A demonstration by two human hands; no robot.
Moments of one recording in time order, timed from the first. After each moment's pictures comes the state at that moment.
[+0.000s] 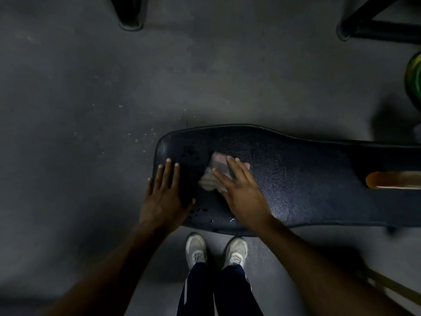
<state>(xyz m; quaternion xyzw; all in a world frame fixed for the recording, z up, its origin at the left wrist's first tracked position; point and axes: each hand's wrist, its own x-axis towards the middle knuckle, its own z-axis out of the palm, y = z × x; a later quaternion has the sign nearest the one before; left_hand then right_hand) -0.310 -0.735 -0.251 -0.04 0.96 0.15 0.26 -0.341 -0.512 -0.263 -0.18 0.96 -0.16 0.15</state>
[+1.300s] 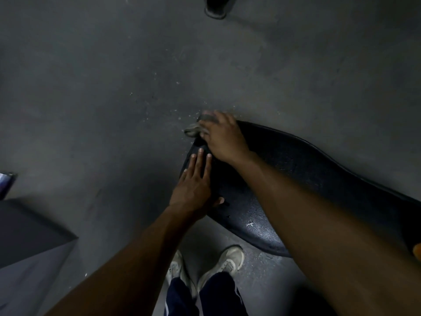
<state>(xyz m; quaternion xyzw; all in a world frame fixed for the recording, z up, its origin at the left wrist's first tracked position) -0.289 -0.714 -0.267 -0.13 0.94 0.18 0.25 -0.447 -0.664 -0.262 -0.33 0.90 -0.18 0.21</state>
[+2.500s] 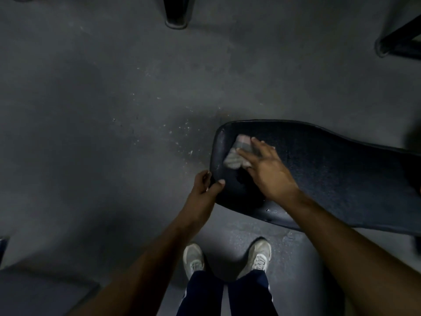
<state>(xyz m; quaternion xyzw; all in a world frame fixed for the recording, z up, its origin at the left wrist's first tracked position) -0.262 -0.798 -0.237 -0.29 0.62 0.70 0.22 -0.363 -0.612 -0.251 -0.18 0.95 -0.15 0.20</state>
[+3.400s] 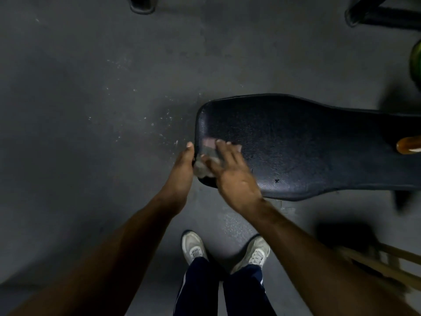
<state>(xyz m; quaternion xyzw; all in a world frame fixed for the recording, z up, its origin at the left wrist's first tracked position) -0.279 -0.806 -0.249 -0.30 0.61 0.69 0.24 -0.273 -0.657 -0.257 -0.20 0.96 -0.10 0.15</state>
